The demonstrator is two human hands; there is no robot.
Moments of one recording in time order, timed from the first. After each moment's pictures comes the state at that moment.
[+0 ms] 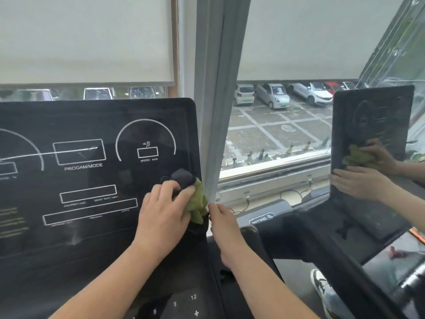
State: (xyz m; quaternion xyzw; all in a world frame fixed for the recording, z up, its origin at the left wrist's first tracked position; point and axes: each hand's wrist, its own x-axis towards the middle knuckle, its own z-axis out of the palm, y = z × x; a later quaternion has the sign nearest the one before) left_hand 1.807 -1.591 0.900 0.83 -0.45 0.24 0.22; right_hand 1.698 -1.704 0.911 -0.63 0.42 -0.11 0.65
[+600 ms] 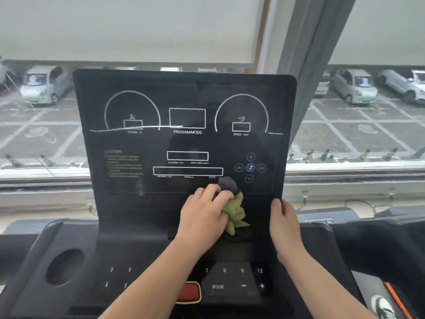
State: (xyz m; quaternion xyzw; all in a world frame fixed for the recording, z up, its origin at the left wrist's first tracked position) left_hand 1.797 -1.493 0.862 0.89 -0.36 0.15 0.22; right_hand 1.706 -1.663 0.871 -0.67 0.39 -0.19 0.60
